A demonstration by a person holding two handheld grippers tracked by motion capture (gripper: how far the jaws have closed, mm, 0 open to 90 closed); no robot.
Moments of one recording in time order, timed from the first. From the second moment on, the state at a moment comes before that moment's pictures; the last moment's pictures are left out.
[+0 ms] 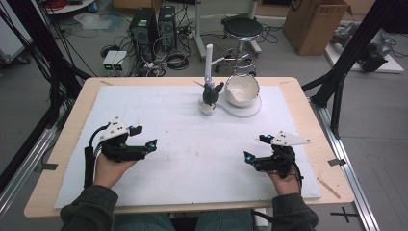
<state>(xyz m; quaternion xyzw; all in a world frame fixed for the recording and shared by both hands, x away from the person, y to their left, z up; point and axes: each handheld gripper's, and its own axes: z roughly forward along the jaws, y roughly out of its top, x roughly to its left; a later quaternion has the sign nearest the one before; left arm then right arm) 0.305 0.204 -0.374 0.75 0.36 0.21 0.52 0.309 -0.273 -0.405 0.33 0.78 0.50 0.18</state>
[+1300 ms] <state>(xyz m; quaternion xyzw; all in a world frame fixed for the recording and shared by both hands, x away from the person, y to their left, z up) 0.284 0.218 -0.388 0.76 0.36 0.21 0.50 0.310 -0.272 -0.406 0.33 0.78 0.50 0.19</state>
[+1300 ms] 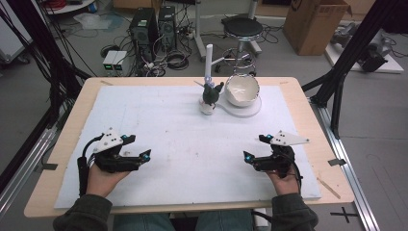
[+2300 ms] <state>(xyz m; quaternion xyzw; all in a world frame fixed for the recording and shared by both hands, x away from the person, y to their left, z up) 0.264 0.238 -0.401 0.76 0.37 0.22 0.49 0.311 -0.268 -0.407 0.33 0.78 0.49 0.18</state>
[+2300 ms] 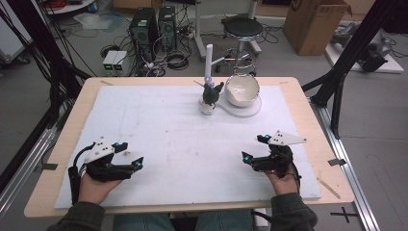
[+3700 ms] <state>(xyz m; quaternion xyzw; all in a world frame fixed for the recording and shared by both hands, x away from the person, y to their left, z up) 0.243 0.256 -0.410 0.75 0.38 0.23 0.49 0.312 -0.264 -0.412 0.32 0.79 0.49 0.17</state>
